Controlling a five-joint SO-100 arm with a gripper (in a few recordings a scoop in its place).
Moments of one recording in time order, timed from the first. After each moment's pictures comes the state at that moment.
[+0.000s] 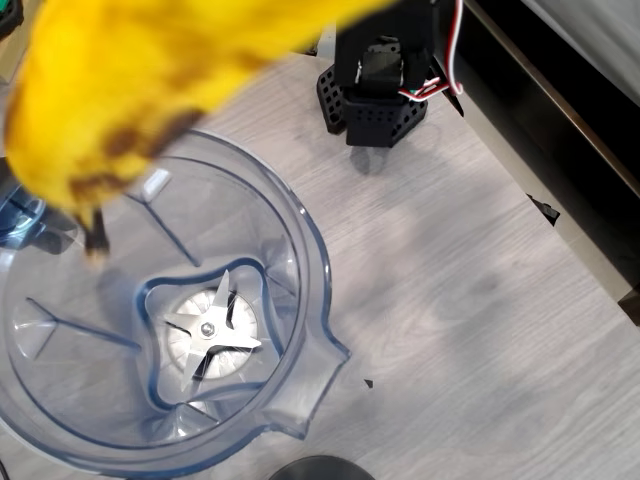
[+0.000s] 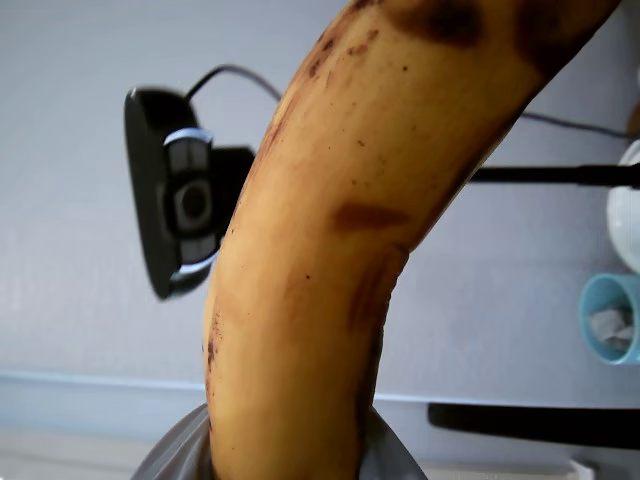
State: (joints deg) arm -6.9 92.9 -12.5 92.9 7.6
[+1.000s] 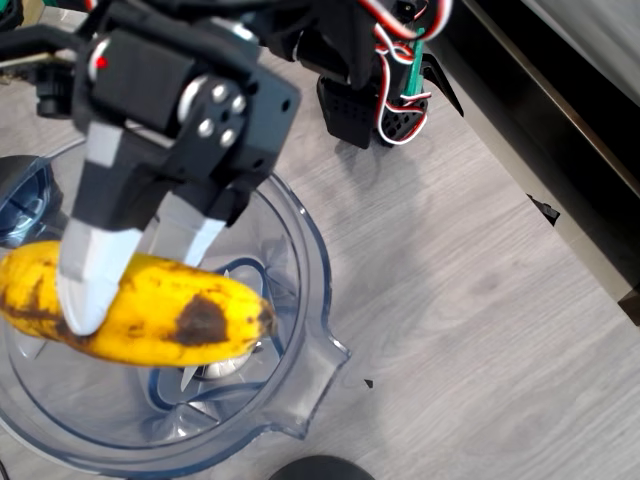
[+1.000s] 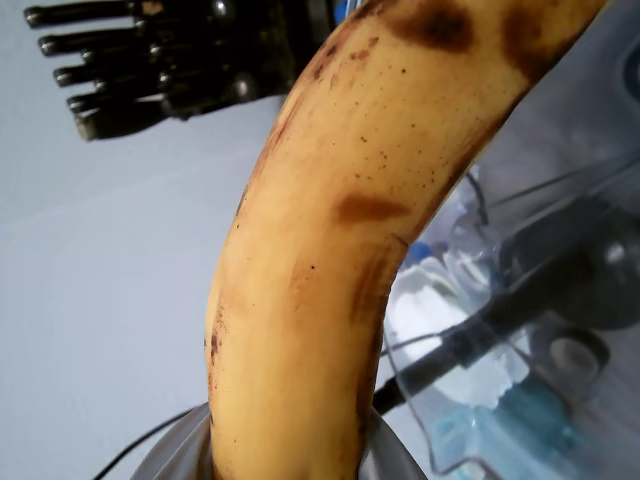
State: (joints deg) arm 11.0 70.4 -11.6 102.8 17.4
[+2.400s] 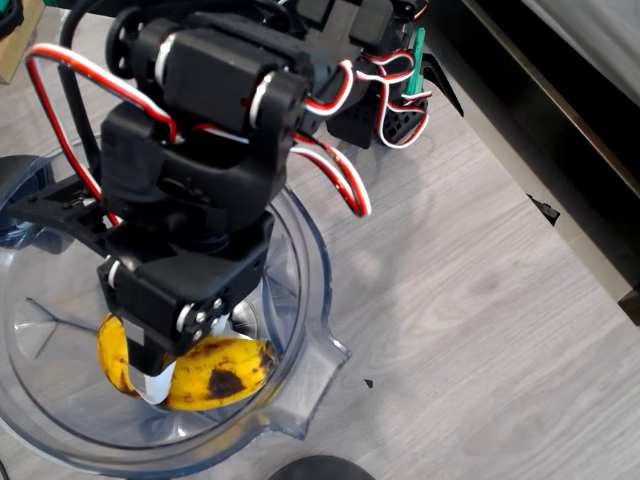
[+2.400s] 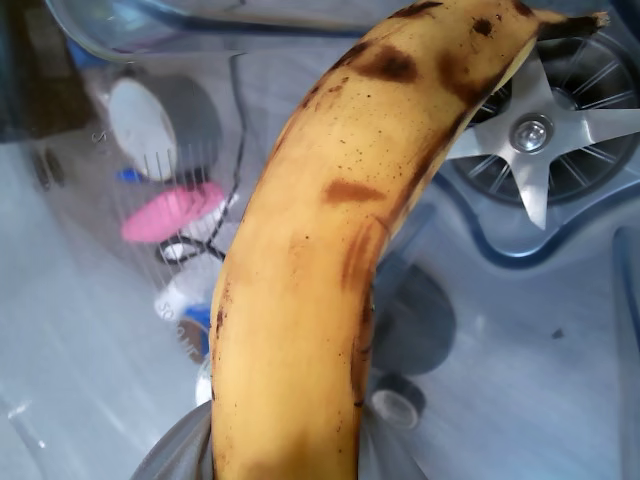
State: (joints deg) arm 9.3 65.8 14.2 102.5 14.9
